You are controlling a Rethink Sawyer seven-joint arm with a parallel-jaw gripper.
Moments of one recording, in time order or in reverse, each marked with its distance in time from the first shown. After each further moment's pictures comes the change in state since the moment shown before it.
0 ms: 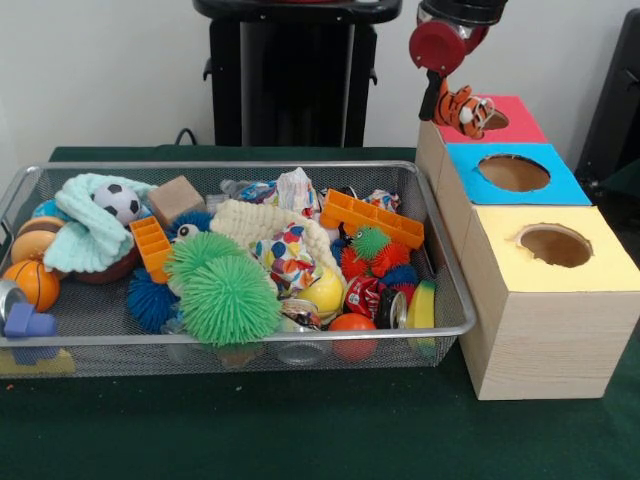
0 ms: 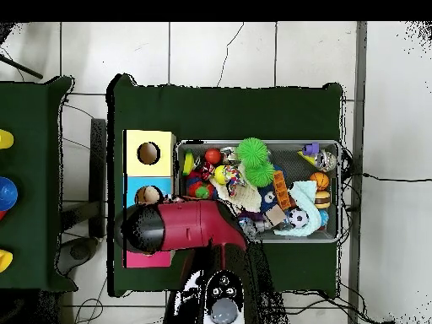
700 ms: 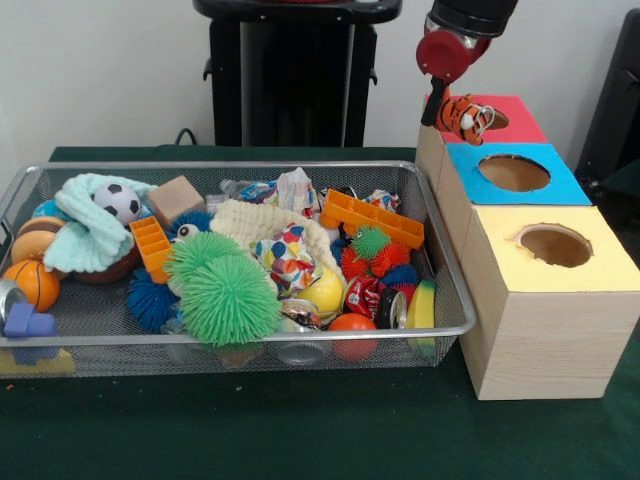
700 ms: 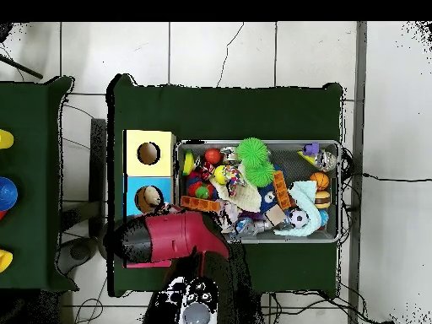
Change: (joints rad) arm 0.097 0.030 -0.072 0.026 0.000 -0.048 0.050
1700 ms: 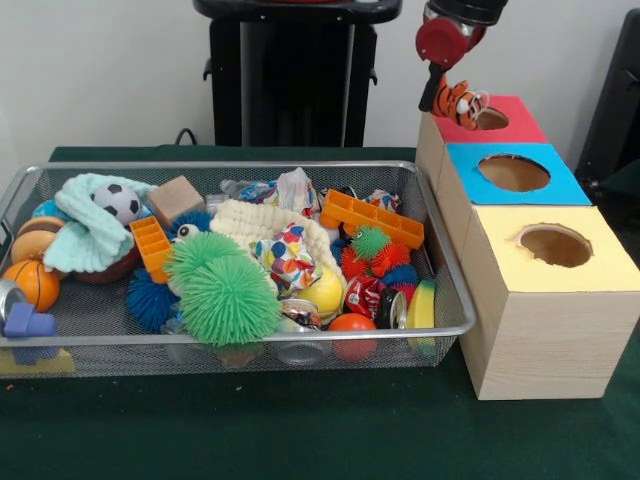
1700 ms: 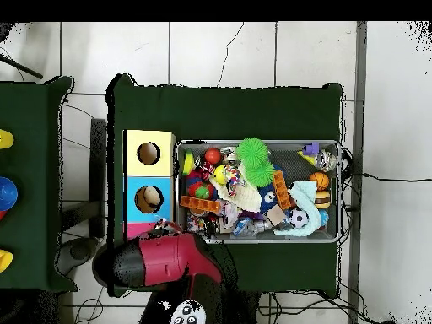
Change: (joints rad) arm 0.070 -0.027 -0.050 0.101 0.000 -0.085 0.020
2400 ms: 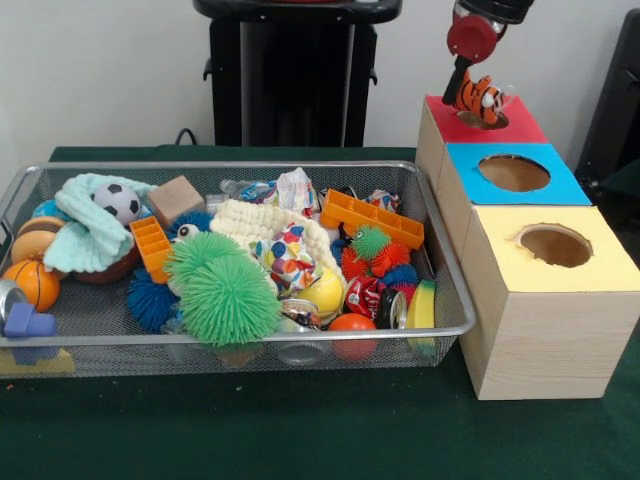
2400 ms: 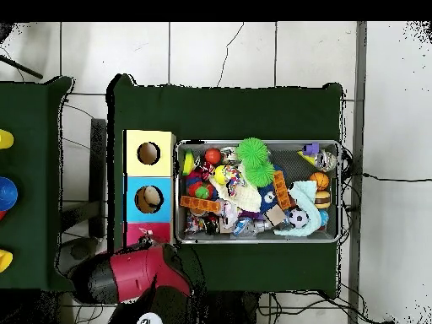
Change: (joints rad) arm 0.149 0.028 -0.052 0.006 0.001 -0.006 0.042
